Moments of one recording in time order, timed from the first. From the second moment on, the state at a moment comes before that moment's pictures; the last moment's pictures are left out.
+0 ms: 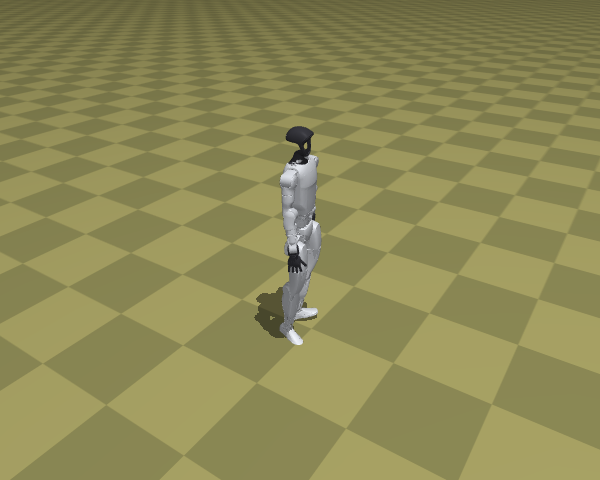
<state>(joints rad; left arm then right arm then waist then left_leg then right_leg) 0.15 0.09 0.16 1.46 0.25 0.05 -0.23 -0.02 -0.15 0.14 1.43 -0.30 0.03 0.15 -0.07 -0.04 -0.09 0.07 -0.03 0.57 0.00 -0.26 -0.02 0.06 -0.12 -0.53 0.00 0.01 0.12</state>
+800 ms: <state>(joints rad) 0.11 0.08 0.12 1.51 0.27 0.06 -0.21 0.00 -0.14 0.16 1.50 -0.34 0.06 0.13 -0.06 -0.03 -0.13 0.05 -0.03 0.58 -0.02 -0.28 -0.02 0.04 -0.12 -0.53 0.00 0.02 0.11</state>
